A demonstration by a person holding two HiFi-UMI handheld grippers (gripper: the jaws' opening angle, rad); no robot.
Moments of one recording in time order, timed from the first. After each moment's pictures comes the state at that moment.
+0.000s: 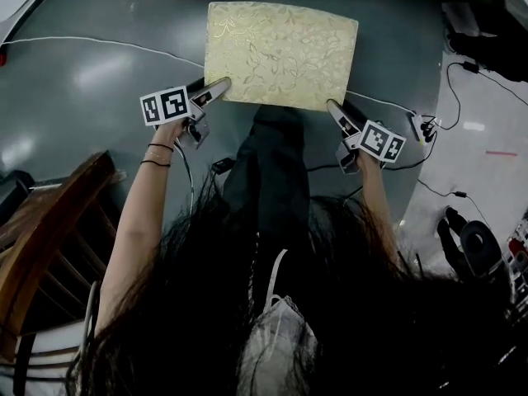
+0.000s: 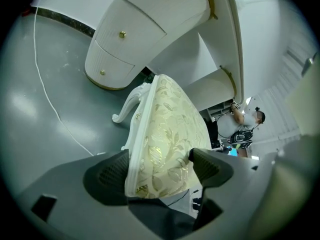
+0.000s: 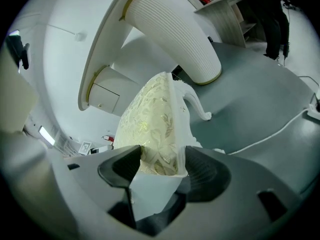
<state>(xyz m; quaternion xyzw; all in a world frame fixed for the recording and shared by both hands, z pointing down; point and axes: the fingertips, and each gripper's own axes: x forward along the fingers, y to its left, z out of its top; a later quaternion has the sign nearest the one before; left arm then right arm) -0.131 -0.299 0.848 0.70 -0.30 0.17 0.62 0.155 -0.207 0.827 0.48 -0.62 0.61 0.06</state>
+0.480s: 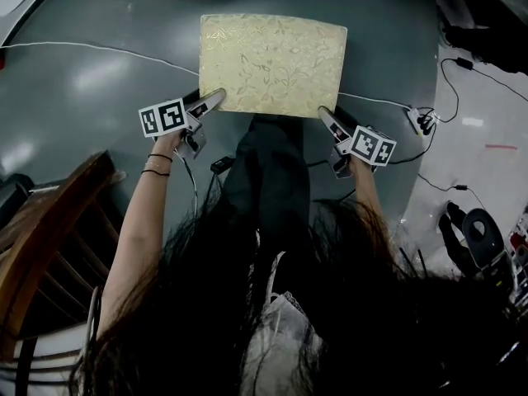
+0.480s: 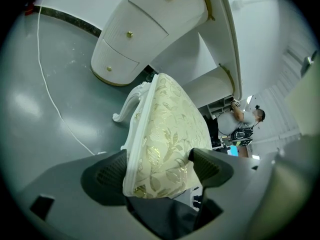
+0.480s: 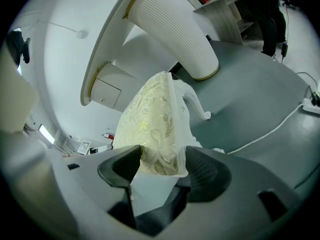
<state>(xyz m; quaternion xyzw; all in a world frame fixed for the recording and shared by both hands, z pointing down) -0.131 -0.297 0.850 0.69 -0.29 0.19 0.63 0.157 -0.201 0.832 0.49 -0.61 0.62 0.07</state>
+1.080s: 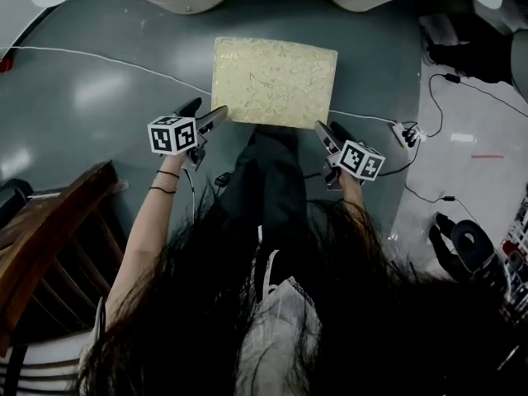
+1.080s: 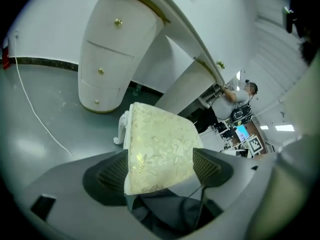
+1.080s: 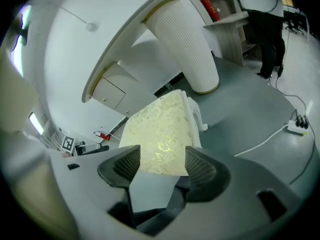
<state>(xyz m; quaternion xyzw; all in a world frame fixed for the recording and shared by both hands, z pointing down) -0.144 -0.314 0.774 0.77 -0.30 0.25 0.50 0.157 -0.206 0.772 0.55 -0.60 0.57 0.12</state>
